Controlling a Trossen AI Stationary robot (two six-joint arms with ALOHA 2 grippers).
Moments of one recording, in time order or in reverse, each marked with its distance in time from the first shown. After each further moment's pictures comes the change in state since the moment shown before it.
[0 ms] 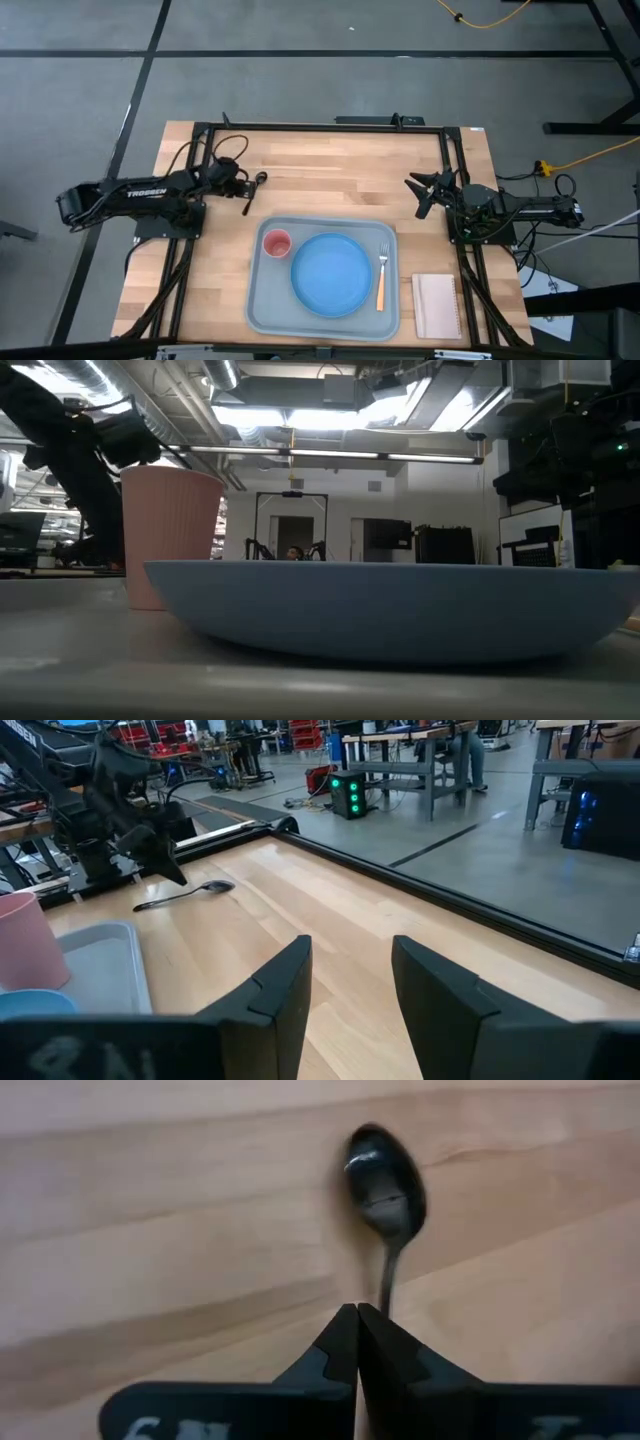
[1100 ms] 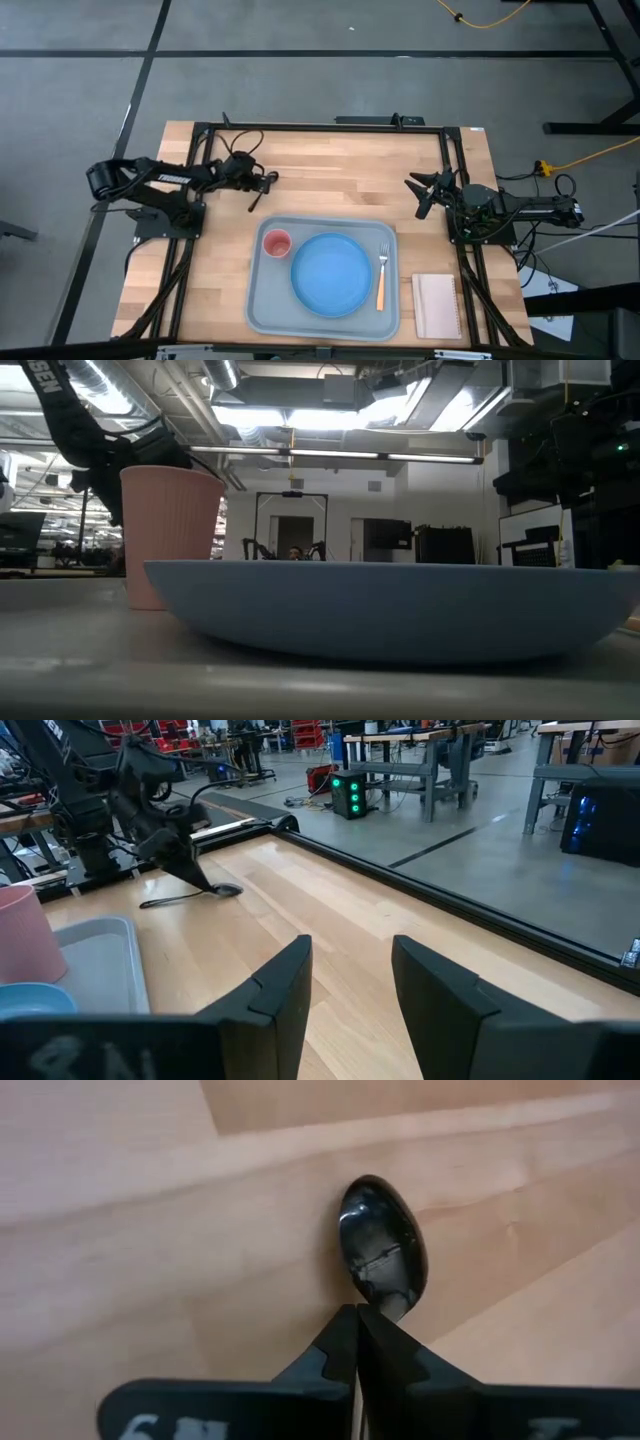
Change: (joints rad) left arm 0.017 0.395 0.065 0.410 0.045 0.075; right arm 0.000 0.000 0.000 -0.001 -0.002 -0.021
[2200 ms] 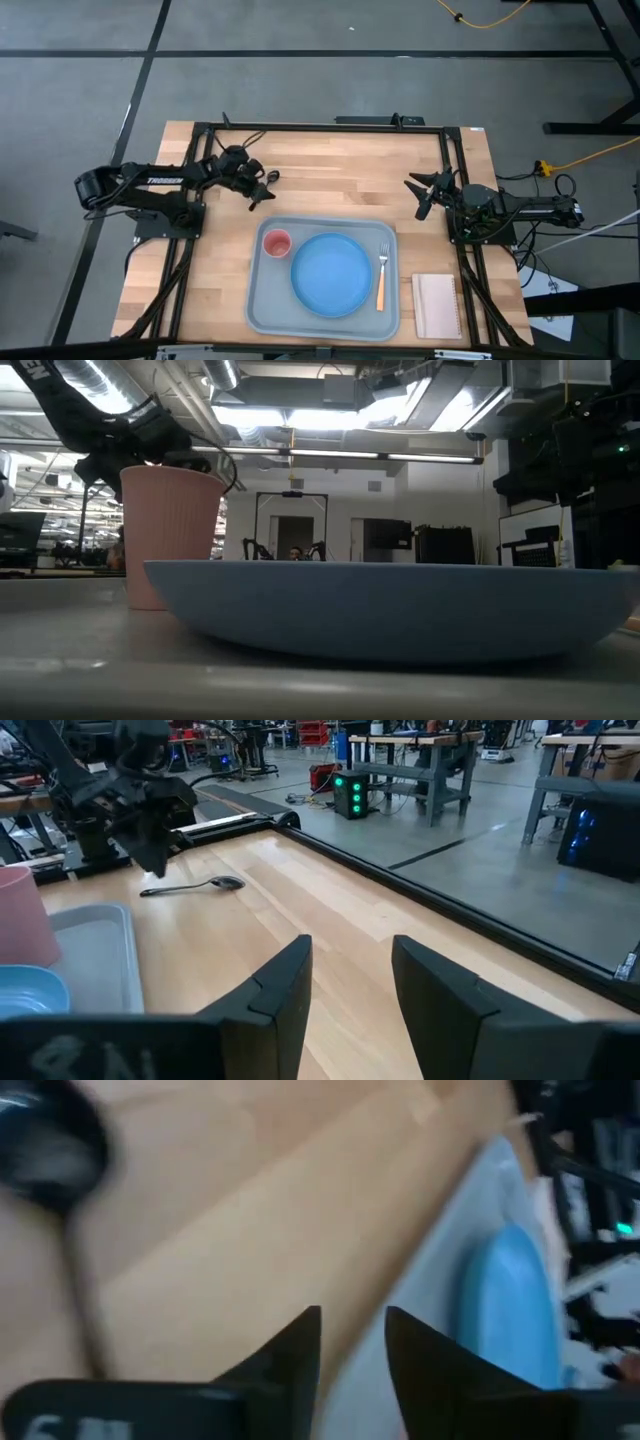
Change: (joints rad) left arm 0.014 -0.127 0.037 -0.065 0.494 0.100; right arm 0.000 0.000 0.000 -0.003 -0.009 -0.053
